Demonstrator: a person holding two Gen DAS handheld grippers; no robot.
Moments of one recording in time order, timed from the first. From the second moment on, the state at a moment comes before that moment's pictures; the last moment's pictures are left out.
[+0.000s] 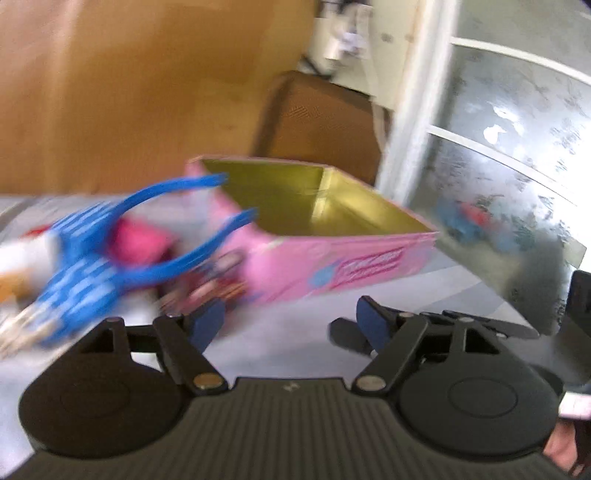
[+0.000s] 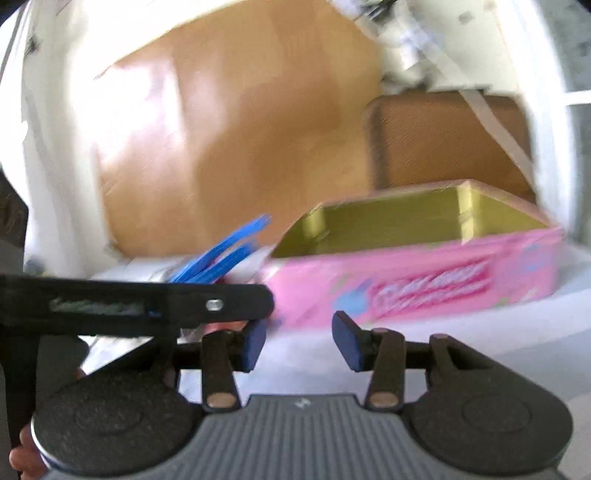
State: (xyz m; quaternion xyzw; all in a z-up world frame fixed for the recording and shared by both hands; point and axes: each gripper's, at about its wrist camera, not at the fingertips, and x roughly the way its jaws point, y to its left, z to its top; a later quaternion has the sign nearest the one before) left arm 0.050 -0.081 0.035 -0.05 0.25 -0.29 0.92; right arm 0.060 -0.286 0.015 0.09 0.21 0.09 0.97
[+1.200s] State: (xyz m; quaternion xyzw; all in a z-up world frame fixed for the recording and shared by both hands) left arm 0.030 0.015 0.016 -0.12 0.26 -0.23 0.93; right arm 0.048 -0.208 -0.004 0.01 0.30 0.17 0.94
